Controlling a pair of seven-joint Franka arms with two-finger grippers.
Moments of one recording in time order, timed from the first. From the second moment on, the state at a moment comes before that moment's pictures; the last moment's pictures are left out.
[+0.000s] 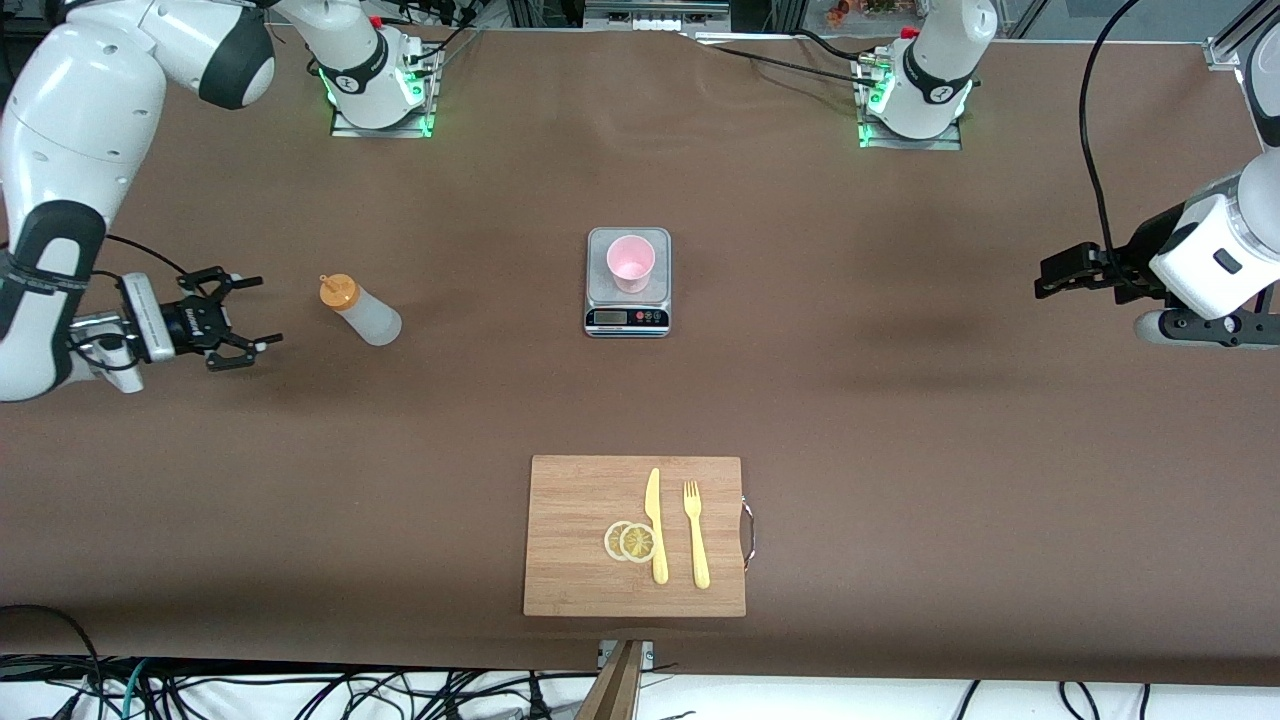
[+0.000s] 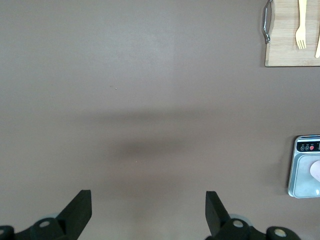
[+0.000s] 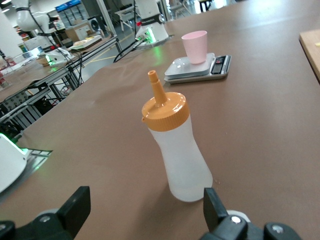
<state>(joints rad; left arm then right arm) 0.02 0.16 -0.04 -1.50 -0.07 1.53 -0.02 0.21 0.92 -0.86 -1.49 1.00 1.01 -2.52</state>
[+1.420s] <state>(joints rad) 0.02 0.16 -0.04 -1.50 -0.07 1.53 -0.02 0.30 0.49 -0.49 -1.22 0.37 1.28 -0.95</state>
